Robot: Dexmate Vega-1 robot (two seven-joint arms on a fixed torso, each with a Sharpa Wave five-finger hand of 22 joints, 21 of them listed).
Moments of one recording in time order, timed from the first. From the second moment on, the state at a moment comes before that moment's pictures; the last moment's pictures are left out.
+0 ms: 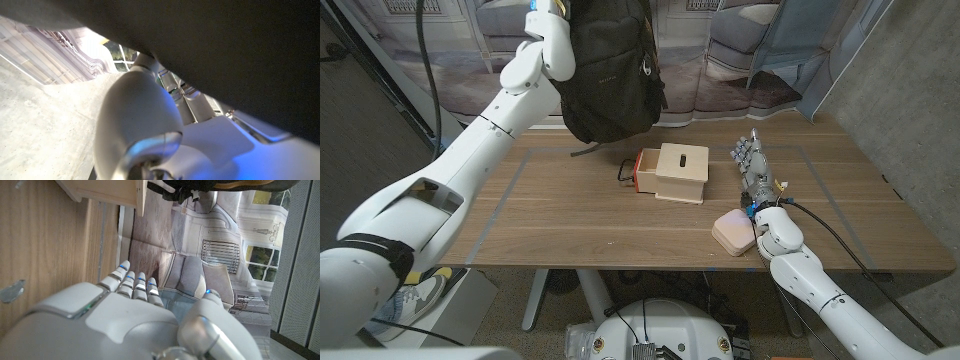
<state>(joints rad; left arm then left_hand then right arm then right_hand) 0.27 0.56 0.55 -1.73 0.66 0.29 0.53 1.27 0.03 0.31 -0.28 0.24 1.04 -0.05 0.57 0.26 1.11 -0.16 0.28 0.70 1.19 -0.23 0.24 0.41 0.96 -0.09 0.42 0.17 -1.10 -0.44 -0.33 -1.56 0.61 0.39 -0.22 0.17 0.02 0.02 -0.06 0.21 0.06 0.09 0.20 0.18 0.08 0.10 0.22 0.18 0.04 0.06 0.19 0.19 0.15 -0.04 0.21 0.18</state>
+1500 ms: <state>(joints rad) 0.14 0.49 0.64 -1.58 0.65 0.12 0.53 1.27 0.03 0.32 -0.28 0.23 1.04 -0.06 0.58 0.25 1.12 -0.17 0.26 0.70 1.16 -0.23 0.23 0.41 0.91 -0.09 0.38 0.17 -1.15 -0.45 -0.31 -1.61 0.59 0.40 -0.27 0.17 0.02 0.02 -0.07 0.21 0.06 0.09 0.20 0.18 0.08 0.10 0.22 0.18 0.04 0.06 0.19 0.19 0.15 -0.04 0.21 0.18</state>
